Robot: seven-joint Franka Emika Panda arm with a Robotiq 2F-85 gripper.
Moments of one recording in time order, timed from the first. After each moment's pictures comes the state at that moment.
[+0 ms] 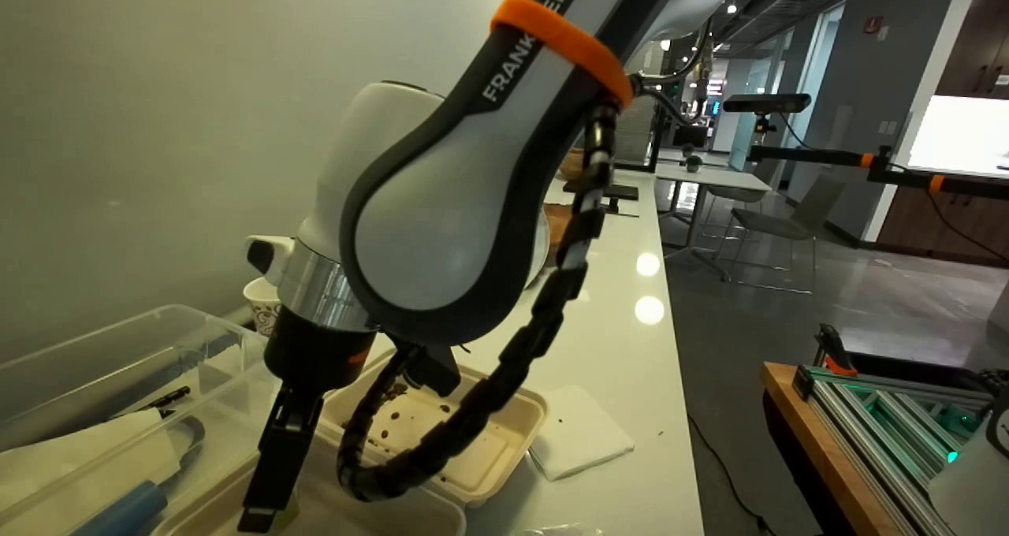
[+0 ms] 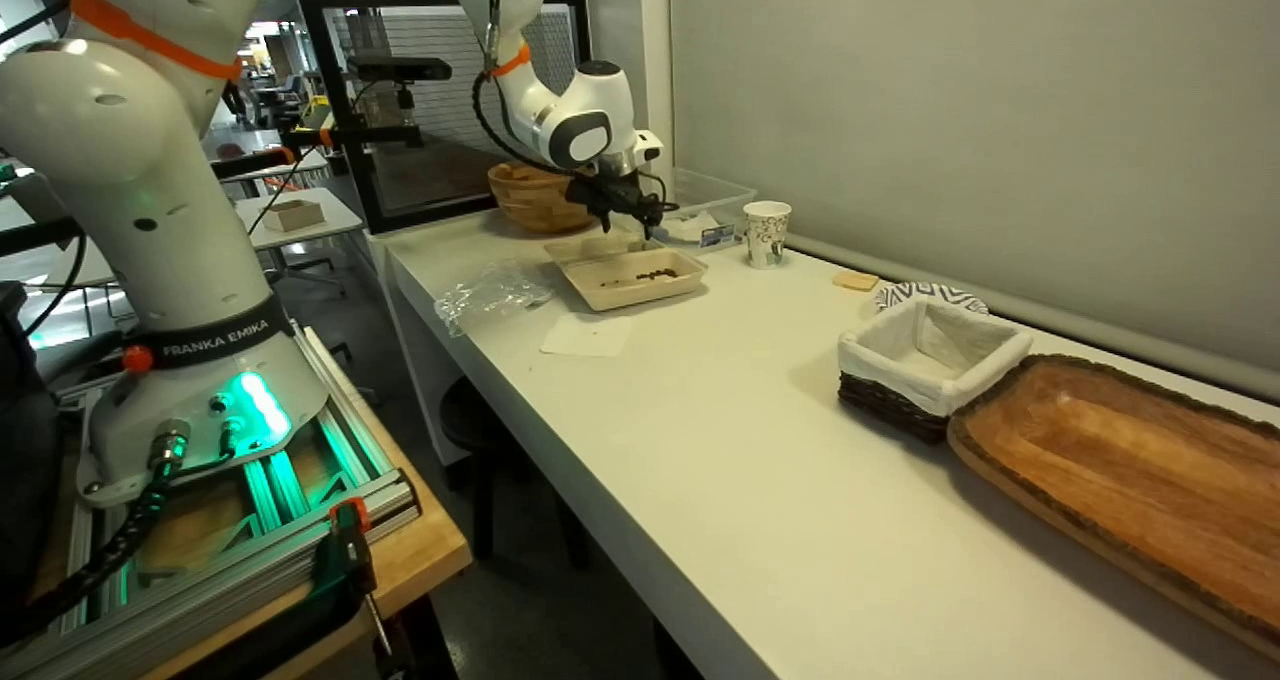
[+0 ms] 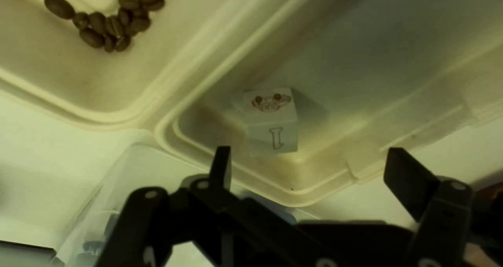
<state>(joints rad) -0.20 0.64 0.35 -2.04 0.09 2.99 -0.52</state>
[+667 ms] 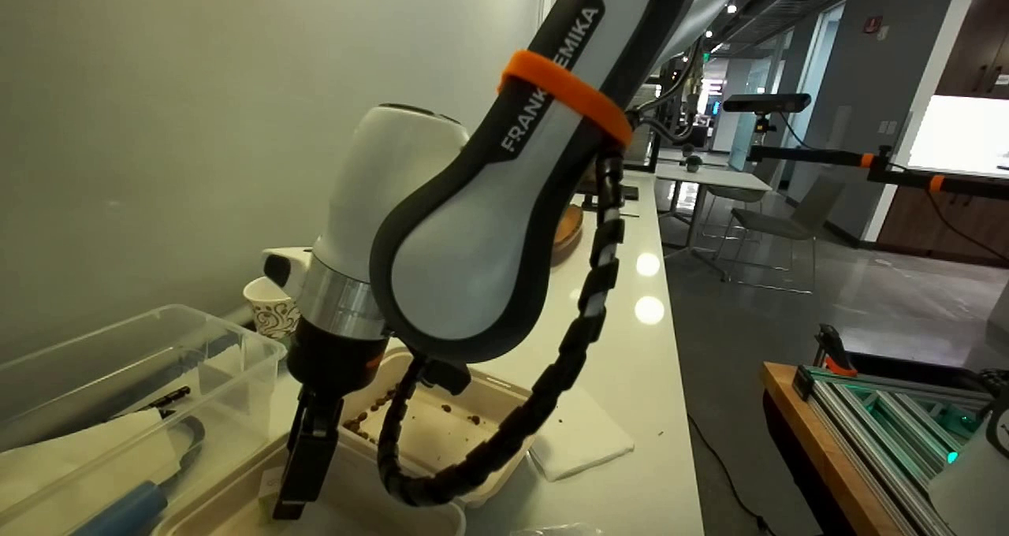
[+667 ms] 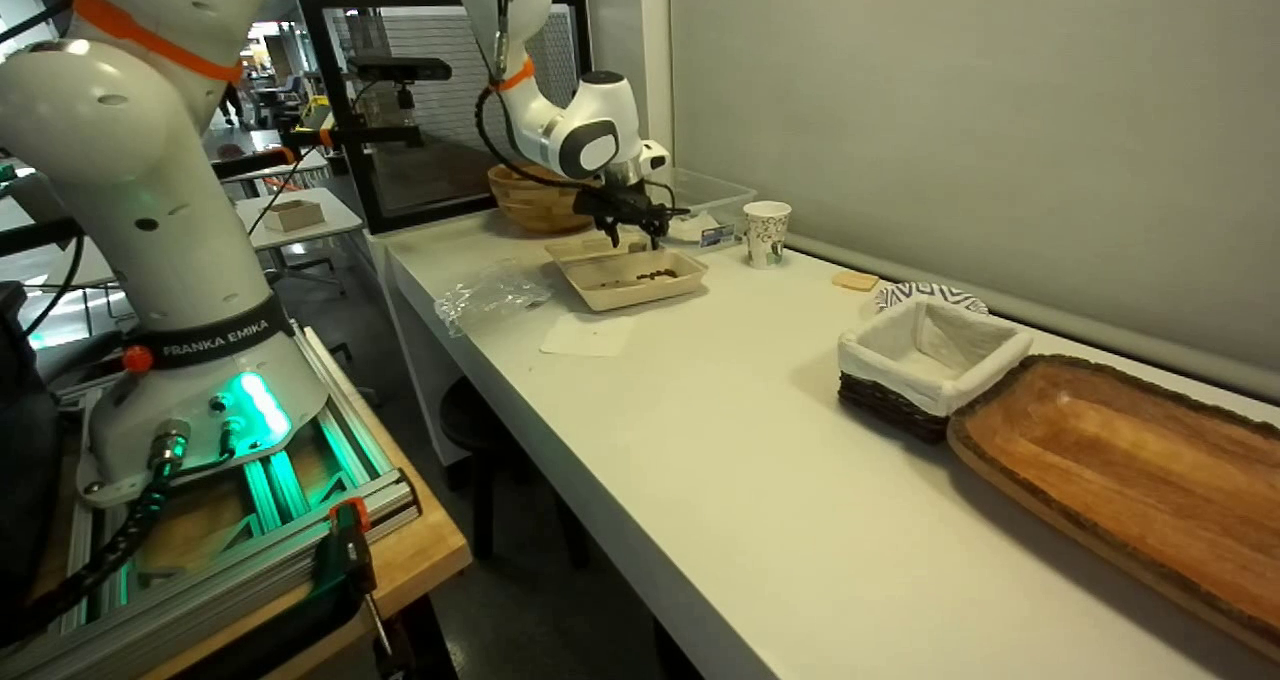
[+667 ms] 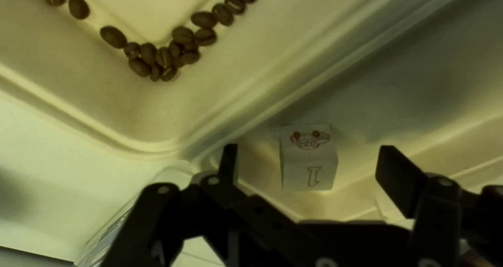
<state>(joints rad) -0.19 0.67 0.30 -2.04 -0.03 3.00 -0.49</state>
